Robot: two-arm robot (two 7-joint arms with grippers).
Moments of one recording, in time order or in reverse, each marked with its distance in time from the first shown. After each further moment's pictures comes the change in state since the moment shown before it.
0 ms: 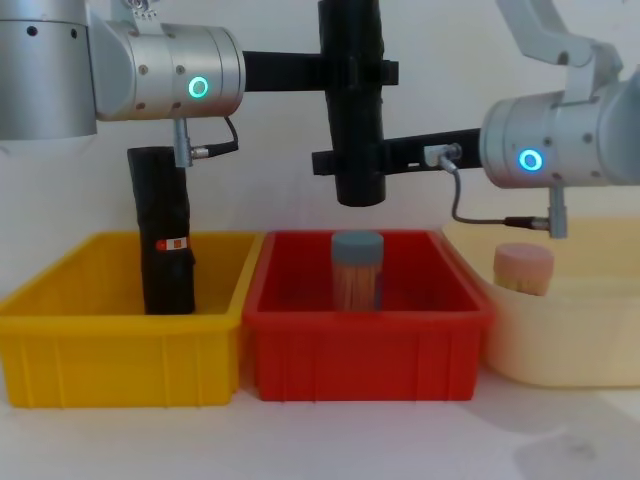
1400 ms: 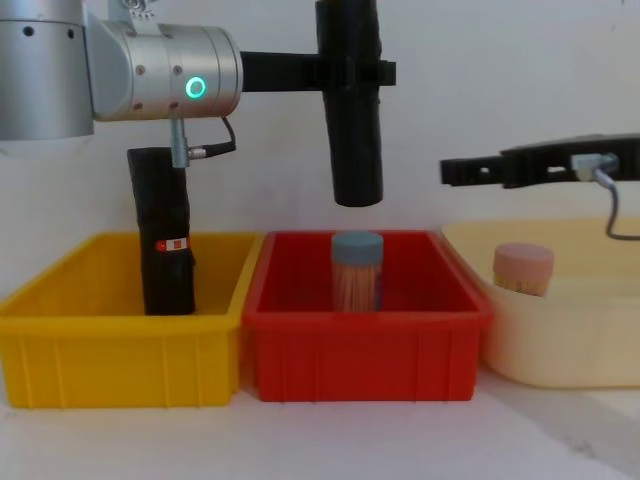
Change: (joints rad) left arm 0.004 0.003 -0.002 -0.006 0.001 0.001 0.003; right arm -0.224 0.143 0.133 -0.299 -0.030 0.060 -0.062
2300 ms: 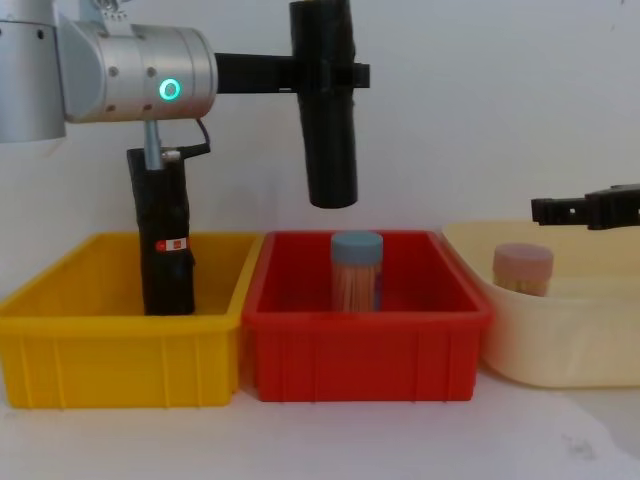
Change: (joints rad) left arm 0.032 0.026 -0.021 -0.047 0.011 0.012 0.027; right arm -0.071 0.010 0.083 0.022 -0.029 -0.020 -0.127
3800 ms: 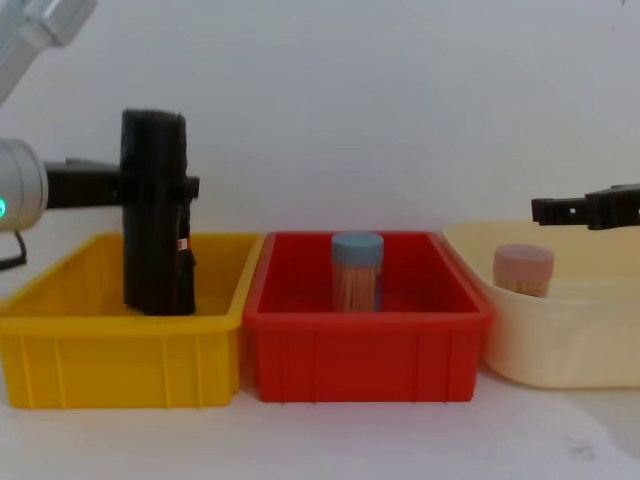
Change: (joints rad) left arm 0.307 0.173 -0.125 -0.256 0.101 0.053 0.238; right arm 0.000 0.000 0.000 0.000 0.000 0.000 -0.001
